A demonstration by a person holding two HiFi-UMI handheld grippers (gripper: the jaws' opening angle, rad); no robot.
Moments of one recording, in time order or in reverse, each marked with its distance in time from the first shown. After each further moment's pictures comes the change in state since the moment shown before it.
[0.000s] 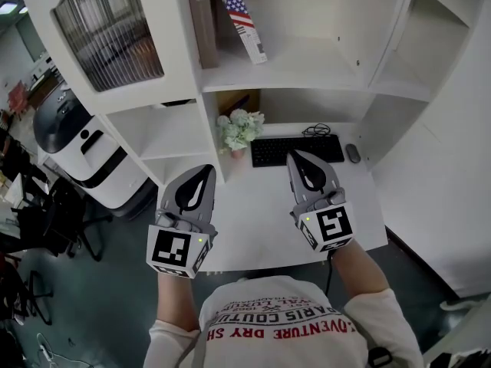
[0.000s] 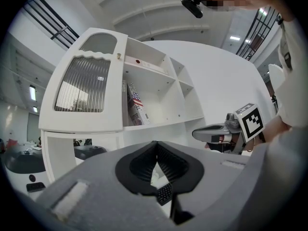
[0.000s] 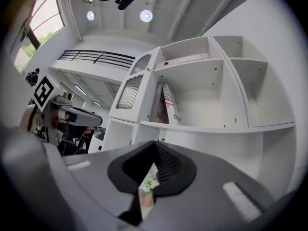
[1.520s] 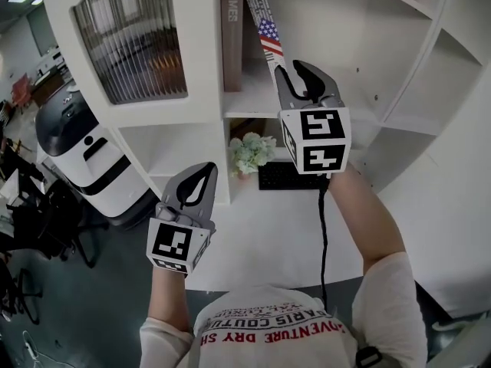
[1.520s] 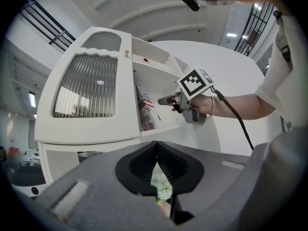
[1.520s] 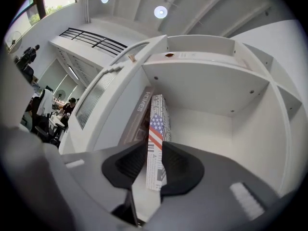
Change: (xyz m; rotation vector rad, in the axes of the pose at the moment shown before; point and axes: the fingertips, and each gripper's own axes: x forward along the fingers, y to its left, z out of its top) left arm 0.029 0.064 0.009 0.063 -0.029 0.023; right arm 0.183 -0.057 0.141 -0.179 -0.003 -0.152
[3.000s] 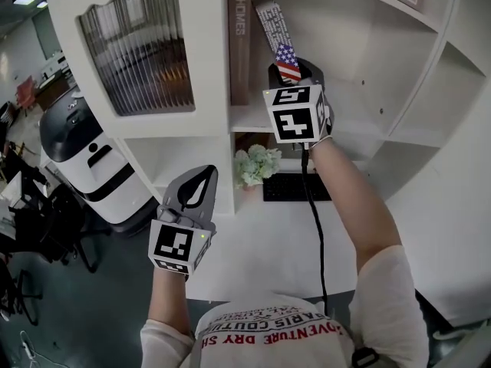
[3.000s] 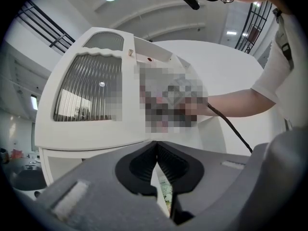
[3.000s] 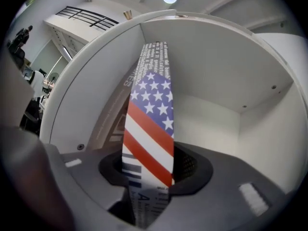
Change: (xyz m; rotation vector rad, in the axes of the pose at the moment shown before) left arm 0.011 0.022 0.002 0.016 0.000 0.023; right arm 0.080 -0.006 -0.025 -0.066 0.156 -0.071
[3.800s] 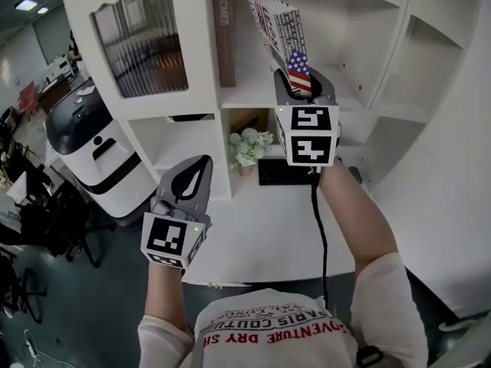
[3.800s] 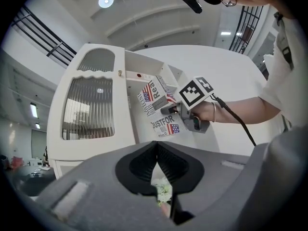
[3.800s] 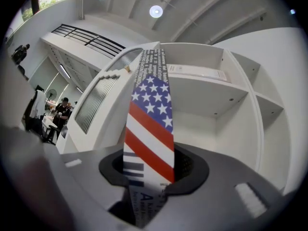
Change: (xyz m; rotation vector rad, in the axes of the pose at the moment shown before) left arm -0.055 -0.049 0.044 0.046 -0.040 0.002; right arm -0.135 -0.014 0.014 0.104 -0.124 -0.002
